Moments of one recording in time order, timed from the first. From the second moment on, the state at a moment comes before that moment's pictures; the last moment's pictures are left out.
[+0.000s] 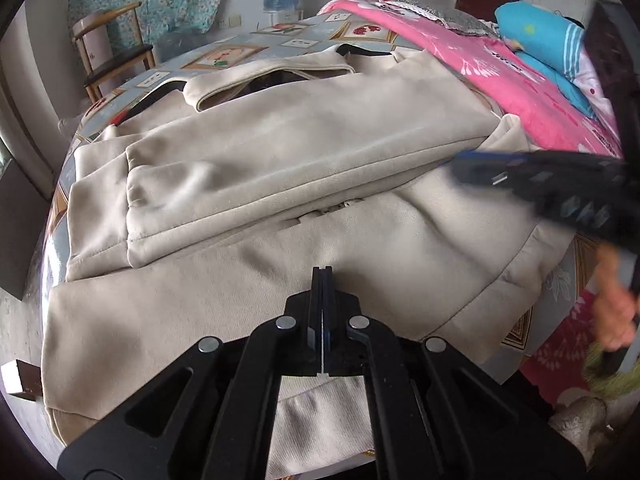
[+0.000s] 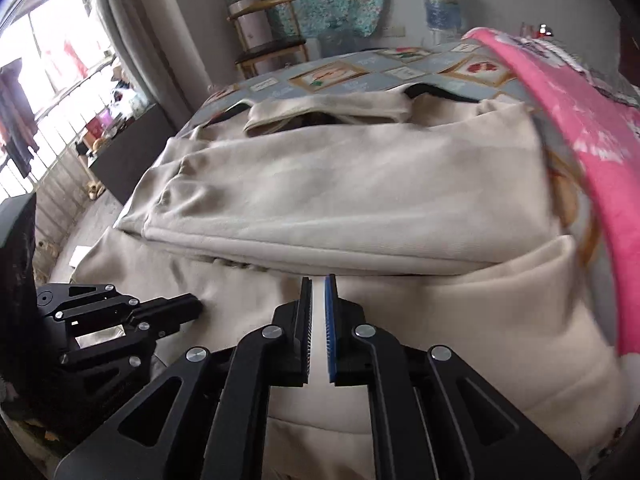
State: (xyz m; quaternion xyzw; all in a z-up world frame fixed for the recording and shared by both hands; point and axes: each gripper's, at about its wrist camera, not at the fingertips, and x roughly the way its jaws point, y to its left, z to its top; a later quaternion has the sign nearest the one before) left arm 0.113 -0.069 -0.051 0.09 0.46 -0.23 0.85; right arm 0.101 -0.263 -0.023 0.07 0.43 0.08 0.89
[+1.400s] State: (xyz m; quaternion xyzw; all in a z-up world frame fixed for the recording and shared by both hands) left arm 0.121 -0.044 -0.051 0.00 0.46 -0.24 0.86; right arm 0.097 -0.212 -0.022 0.09 0.44 0.23 0.86
